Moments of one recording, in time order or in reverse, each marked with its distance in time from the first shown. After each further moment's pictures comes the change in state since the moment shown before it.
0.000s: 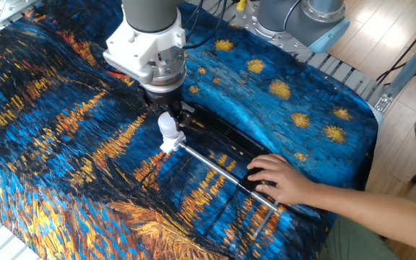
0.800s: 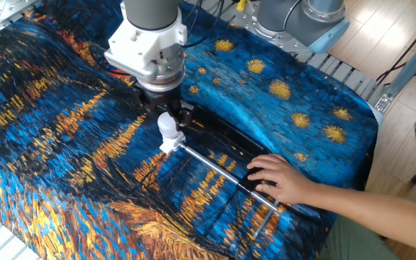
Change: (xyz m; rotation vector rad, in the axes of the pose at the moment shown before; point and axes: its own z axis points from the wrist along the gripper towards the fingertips) arm -0.003 0.001 -0.001 -0.002 -0.015 -0.044
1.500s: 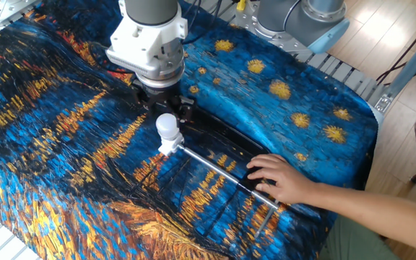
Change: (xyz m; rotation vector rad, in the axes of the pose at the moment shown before) arm 0.001 -0.008 -0.004 0.020 -0.011 -0.099
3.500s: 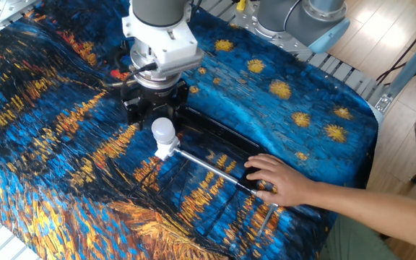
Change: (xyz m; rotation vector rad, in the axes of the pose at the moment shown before) arm -0.011 -0.021 0.003 0.099 -0.027 -0.942
